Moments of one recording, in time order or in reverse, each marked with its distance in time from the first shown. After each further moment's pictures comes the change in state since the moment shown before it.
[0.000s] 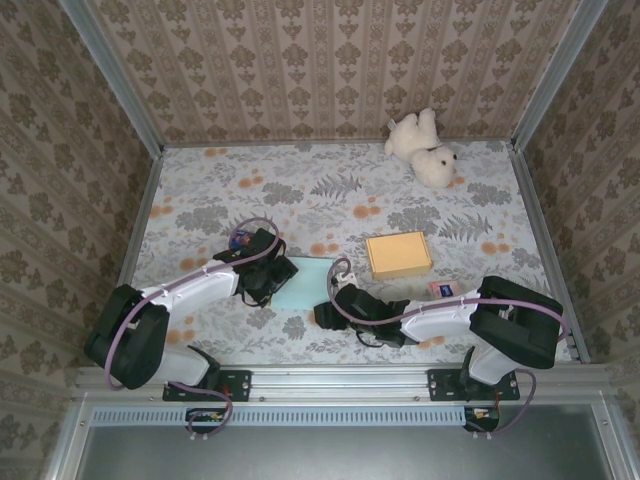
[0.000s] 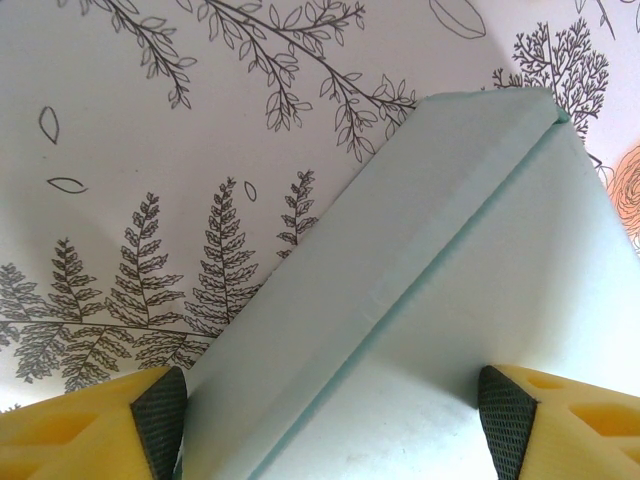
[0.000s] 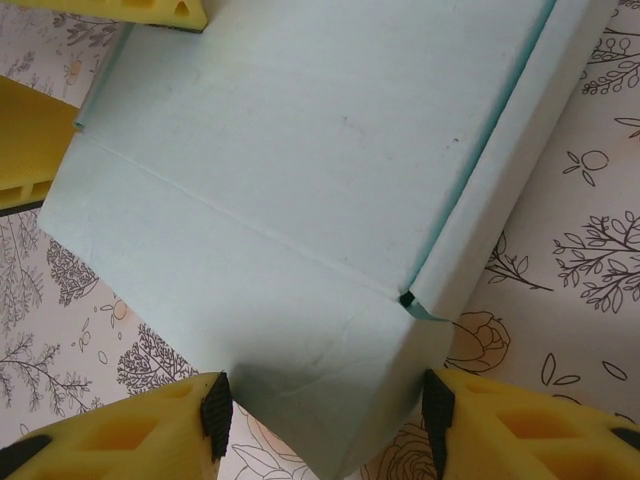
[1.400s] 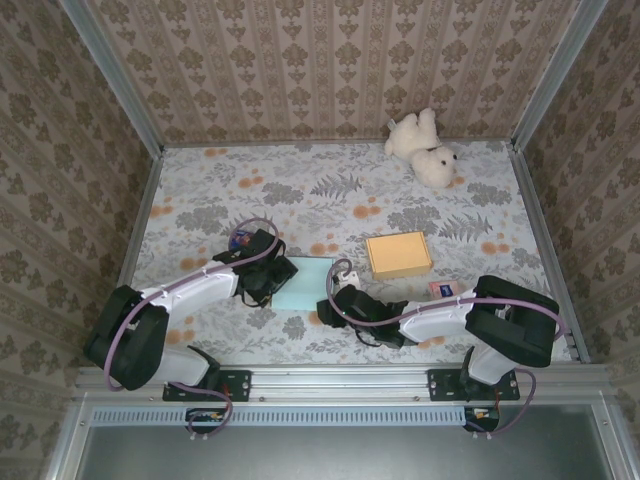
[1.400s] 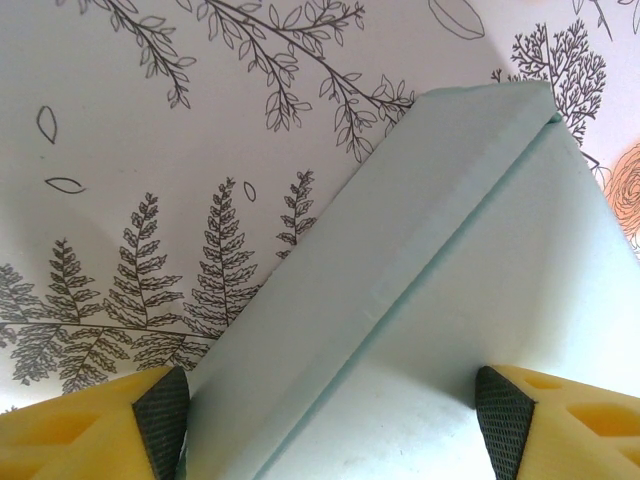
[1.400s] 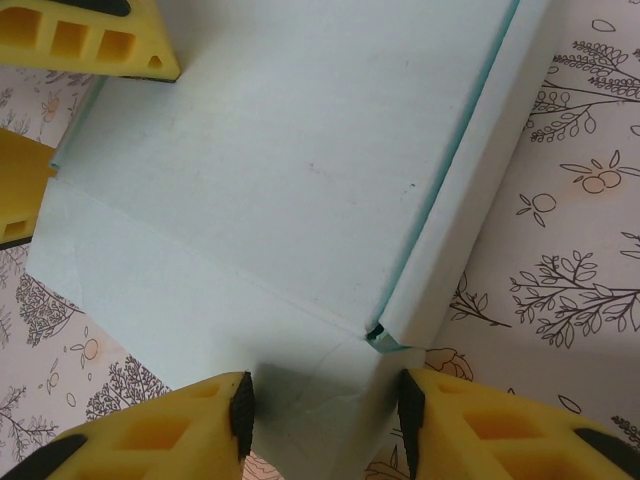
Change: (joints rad) left arm 0.000 -0.005 -0.010 0.012 0.000 -0.003; right arm 0.003 0.020 -0.004 0.034 0.083 -0.013
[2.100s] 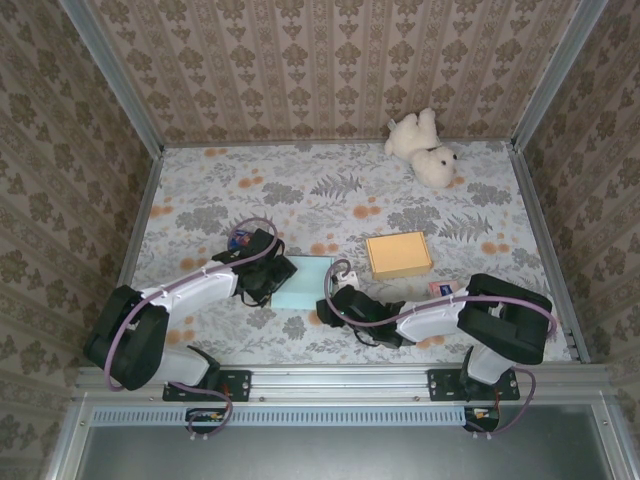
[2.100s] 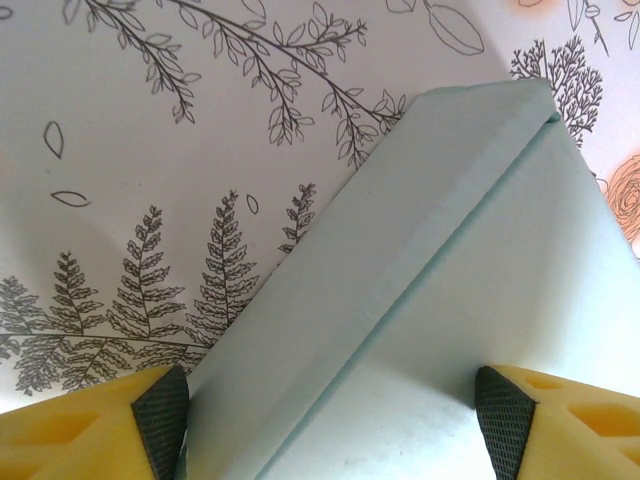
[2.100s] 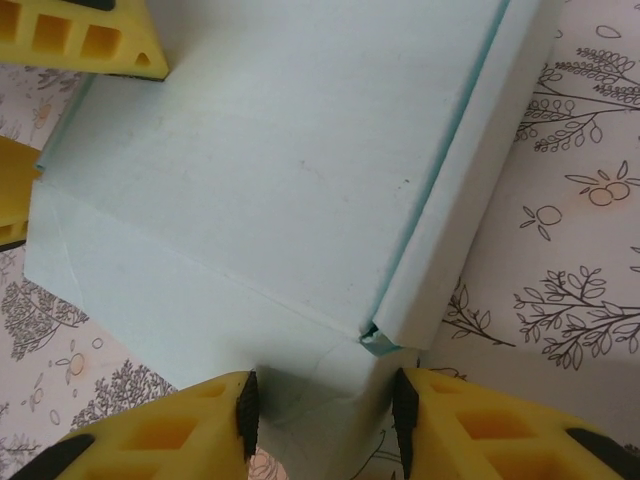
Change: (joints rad) left arm 0.006 0.000 -0.003 0.009 -0.004 0.000; right arm 0.000 0.043 0.000 0.050 0.021 -0.010
